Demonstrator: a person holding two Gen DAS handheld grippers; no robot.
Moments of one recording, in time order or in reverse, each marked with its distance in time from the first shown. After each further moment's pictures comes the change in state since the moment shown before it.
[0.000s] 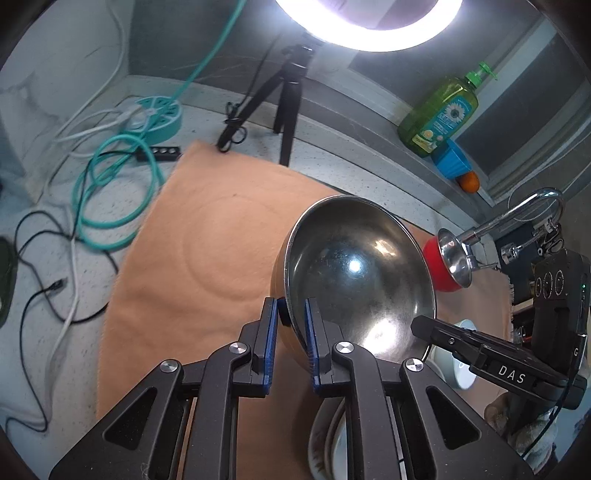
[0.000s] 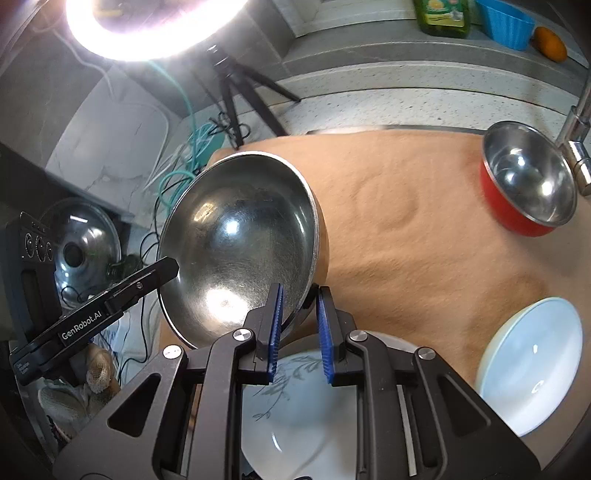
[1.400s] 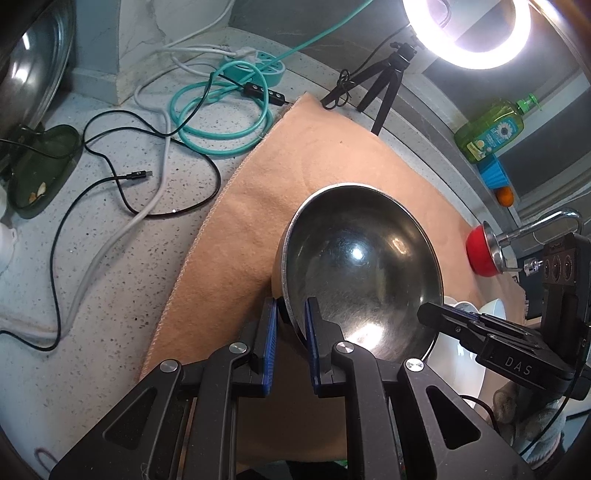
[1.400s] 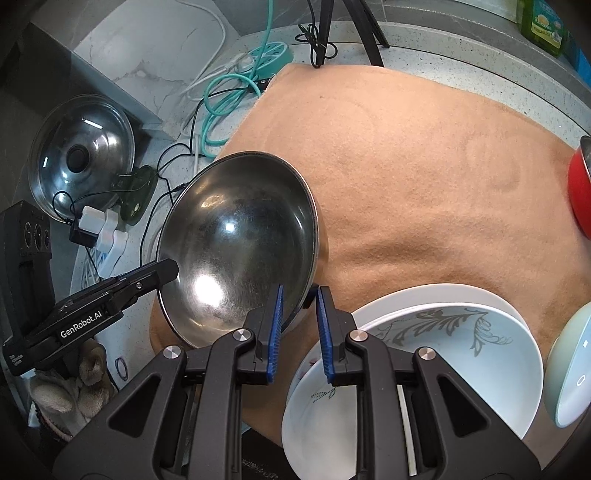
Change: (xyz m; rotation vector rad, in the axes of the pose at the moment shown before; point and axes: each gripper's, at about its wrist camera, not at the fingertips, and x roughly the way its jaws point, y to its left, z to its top) left arm -0.023 0.081 -0.072 -0.181 0.022 0.067; right arm 0.055 0.076 -0.042 -0.227 0.170 -0.006
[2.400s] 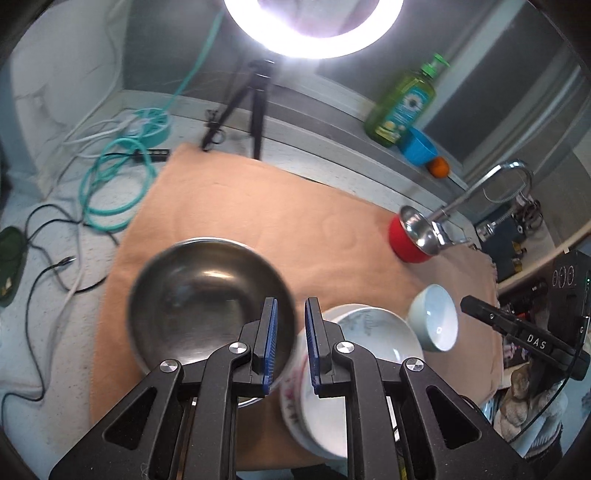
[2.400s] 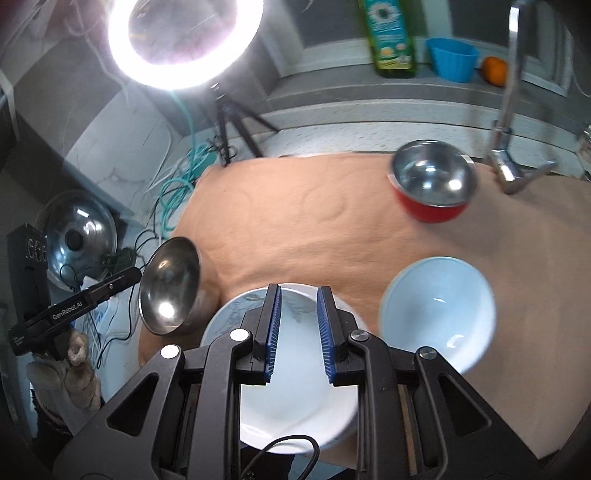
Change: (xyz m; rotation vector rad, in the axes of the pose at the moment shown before) left arm -0.021 -0.119 0.007 0.260 -0.053 -0.111; right arm -0.155 -0.109 -0.060 0.201 -0.301 -0.109
